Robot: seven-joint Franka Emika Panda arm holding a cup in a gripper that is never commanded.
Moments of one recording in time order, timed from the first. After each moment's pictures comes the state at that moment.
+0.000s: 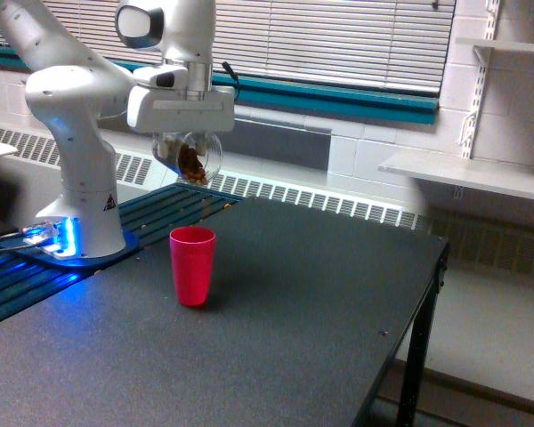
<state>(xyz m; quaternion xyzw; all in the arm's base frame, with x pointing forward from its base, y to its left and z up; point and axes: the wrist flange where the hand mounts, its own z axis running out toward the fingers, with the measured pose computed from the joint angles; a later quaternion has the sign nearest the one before) 0.267 -0.037 0.370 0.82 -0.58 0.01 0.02</state>
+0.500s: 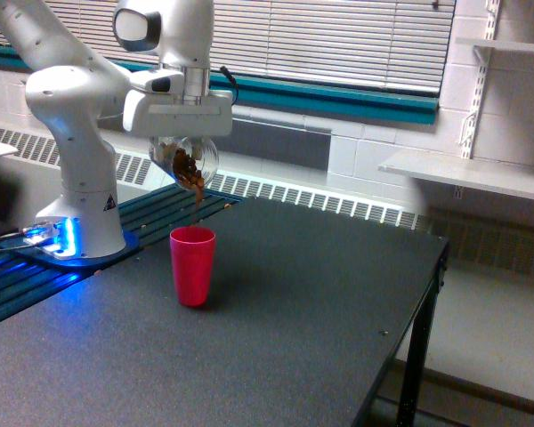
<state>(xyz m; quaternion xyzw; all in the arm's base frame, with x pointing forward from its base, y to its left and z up) 0.266 -0.045 0.364 0.81 -0.59 0.00 0.02</state>
